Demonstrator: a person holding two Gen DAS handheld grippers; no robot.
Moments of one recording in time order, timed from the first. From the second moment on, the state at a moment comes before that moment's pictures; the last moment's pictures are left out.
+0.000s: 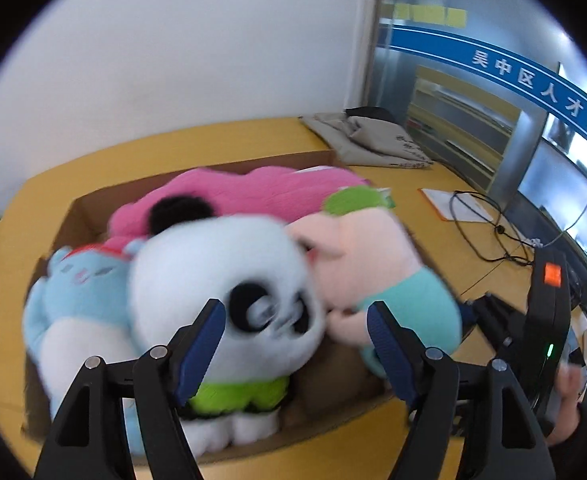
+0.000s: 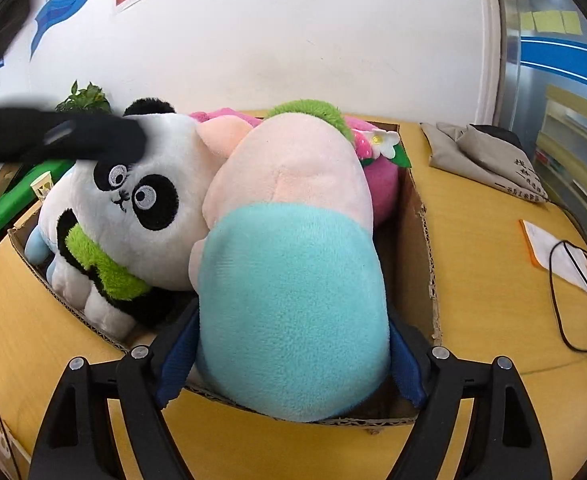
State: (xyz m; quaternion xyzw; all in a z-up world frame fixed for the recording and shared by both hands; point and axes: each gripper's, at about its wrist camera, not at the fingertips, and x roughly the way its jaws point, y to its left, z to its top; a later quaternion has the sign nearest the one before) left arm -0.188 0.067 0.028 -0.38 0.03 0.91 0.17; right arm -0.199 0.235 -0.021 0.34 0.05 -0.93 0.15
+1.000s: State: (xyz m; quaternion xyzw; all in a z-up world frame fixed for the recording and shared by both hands) left arm -0.019 -0.068 0.032 -0.37 -0.02 0.93 0.00; right arm -0.055 0.206 0.043 0.26 0.08 -0.96 0.12
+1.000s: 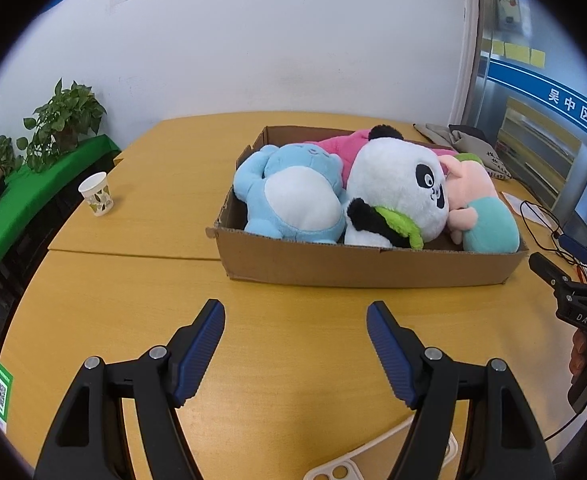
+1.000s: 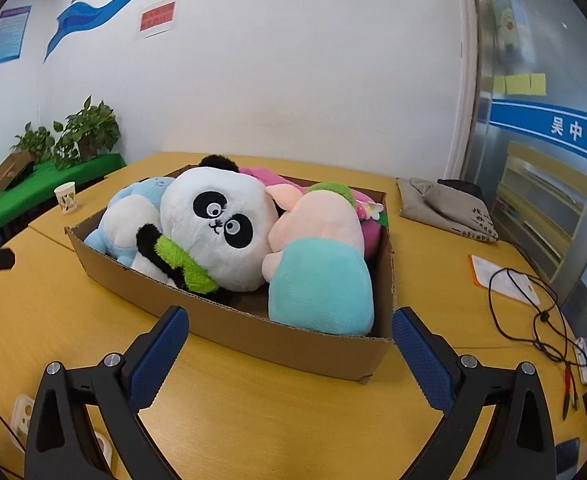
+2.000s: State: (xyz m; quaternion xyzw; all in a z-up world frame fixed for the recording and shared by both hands) left arm 0.044 -0.102 -0.058 -0.52 -0.08 0.85 0.04; right arm 0.020 0.169 -0.014 0.36 0.09 -0.89 0.25
